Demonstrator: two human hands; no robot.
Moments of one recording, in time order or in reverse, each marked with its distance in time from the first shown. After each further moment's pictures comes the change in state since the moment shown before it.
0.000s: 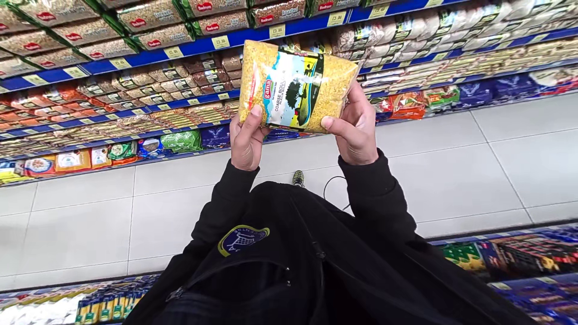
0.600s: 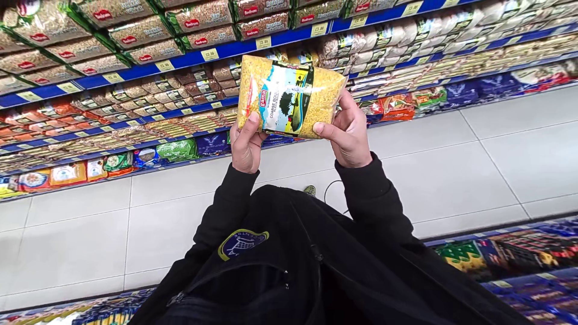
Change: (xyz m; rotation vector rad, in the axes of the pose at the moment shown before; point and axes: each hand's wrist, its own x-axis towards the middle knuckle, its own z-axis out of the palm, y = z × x) left_hand 0.007 -0.026 0.015 -0.010 0.042 -0.016; right_hand -0.006 -0.004 -0.027 0.046 0.026 0.030
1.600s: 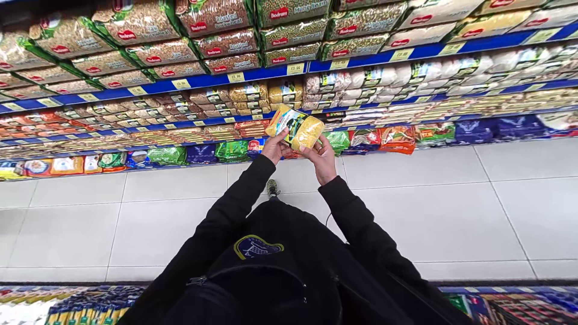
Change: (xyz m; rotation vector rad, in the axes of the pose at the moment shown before) left_hand 0.172 -0.261 0.015 0.081 0.399 -0.659; right_hand 0.071 0.129 -0.218 -0.028 0.325 0.401
